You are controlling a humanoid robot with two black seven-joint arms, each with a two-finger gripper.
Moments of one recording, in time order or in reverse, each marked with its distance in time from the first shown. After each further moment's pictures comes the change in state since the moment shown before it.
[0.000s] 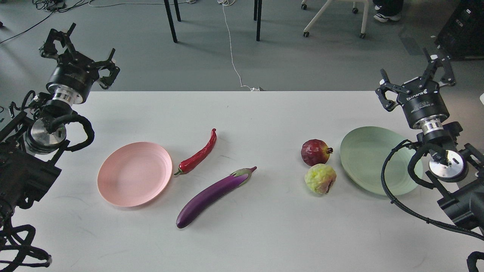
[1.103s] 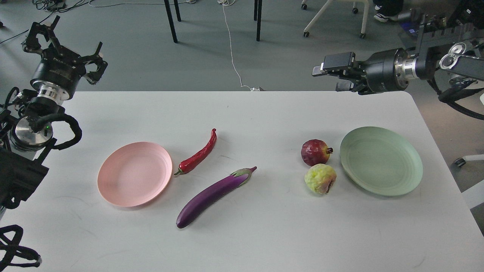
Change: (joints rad) left arm -0.001 0.051 -0.003 -0.015 -0.002 -0.042 -0.003; right arm 1.192 -0.168 -1.779 0.289 -0.467 0.001 0.007
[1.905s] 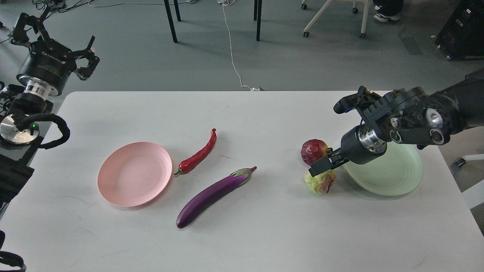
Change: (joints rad) left arm 0.024 0.070 0.008 -0.084 0.004 0.004 0.001; right arm -0.013 0.328 -0.428 0.117 -0.228 -0.194 0.092
